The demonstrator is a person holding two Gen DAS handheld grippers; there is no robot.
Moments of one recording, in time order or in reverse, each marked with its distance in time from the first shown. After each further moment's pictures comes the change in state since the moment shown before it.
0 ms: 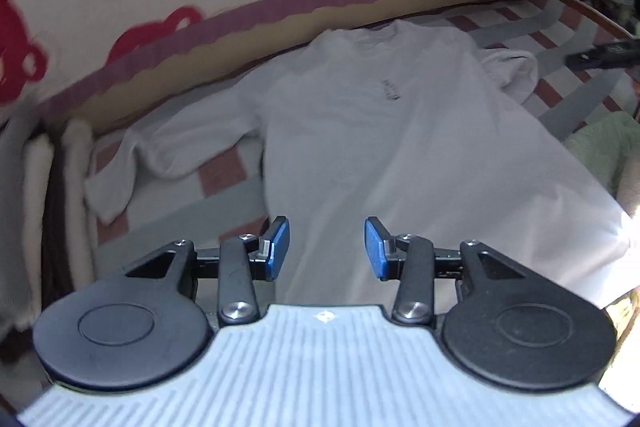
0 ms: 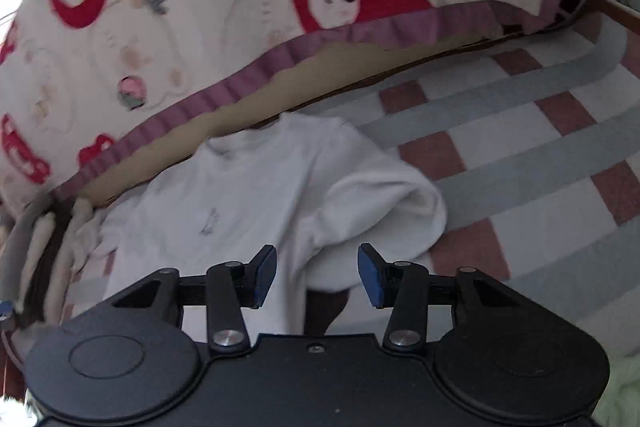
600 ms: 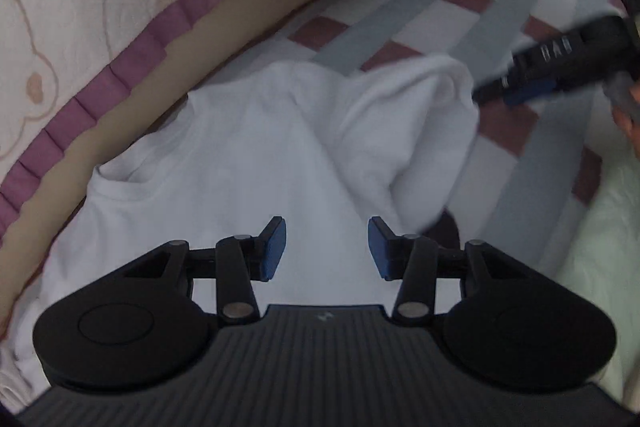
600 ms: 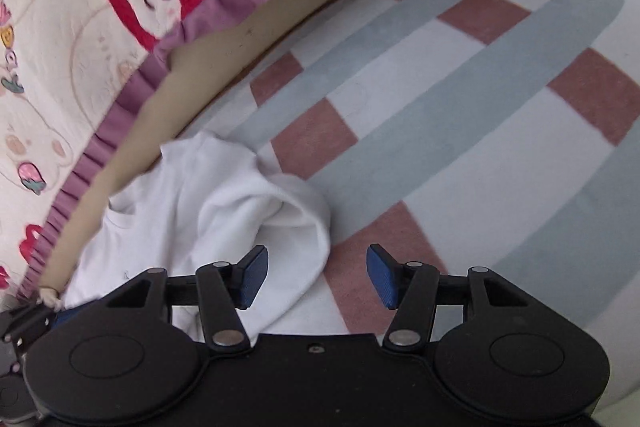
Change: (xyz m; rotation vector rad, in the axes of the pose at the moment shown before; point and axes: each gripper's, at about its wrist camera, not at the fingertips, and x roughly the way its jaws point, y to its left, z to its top) left arm 0.238 -0.232 0.142 0.202 -0.054 -0.038; right arm 0.073 -0.105 -0.016 0.357 0.000 0.034
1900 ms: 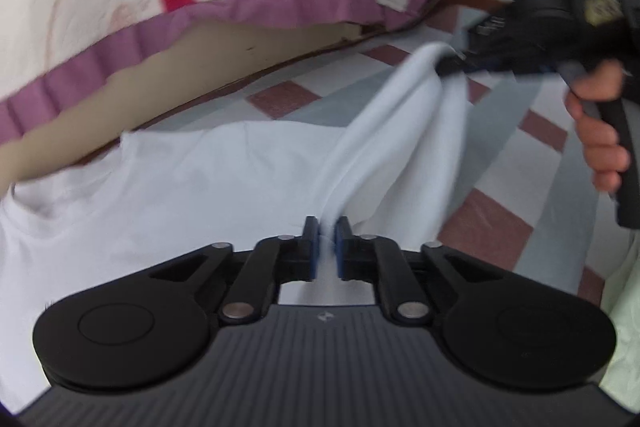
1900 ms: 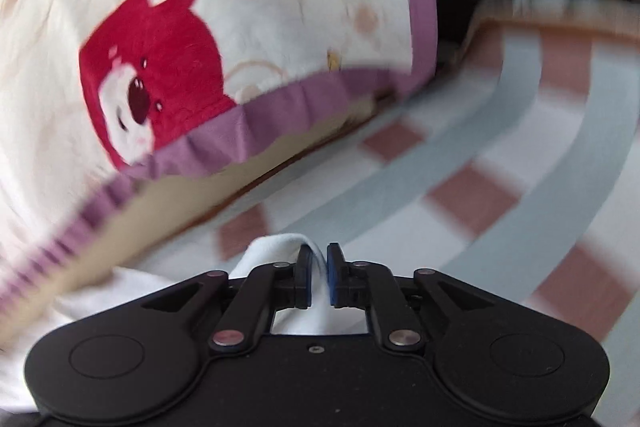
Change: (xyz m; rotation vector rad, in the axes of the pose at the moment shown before) left arm 0.060 -0.021 0.011 -0.175 -0.223 -0.096; right arm 0.005 -0.011 0.074 -0.008 -0.304 0.008
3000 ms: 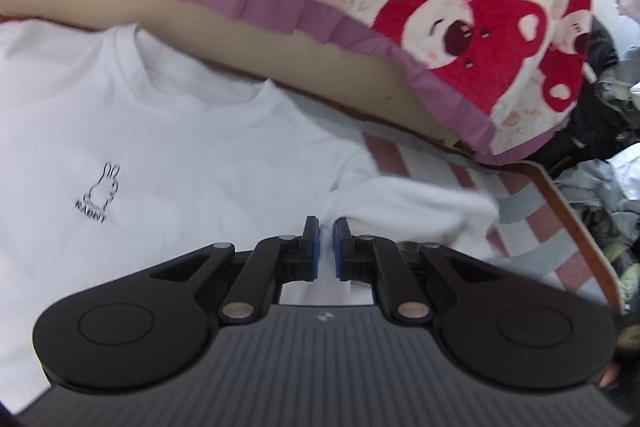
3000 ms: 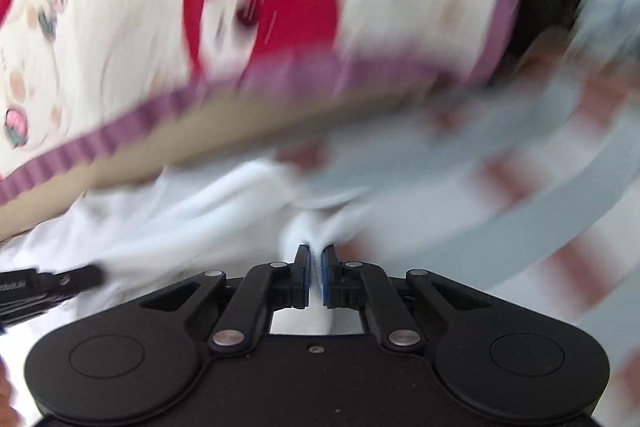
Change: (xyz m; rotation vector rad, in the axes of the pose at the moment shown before) left arm -0.049 0.096 -0.019 -0.661 -0.123 -0.060; right arm -0.063 0.084 -0.041 -0.405 0.001 -0.153
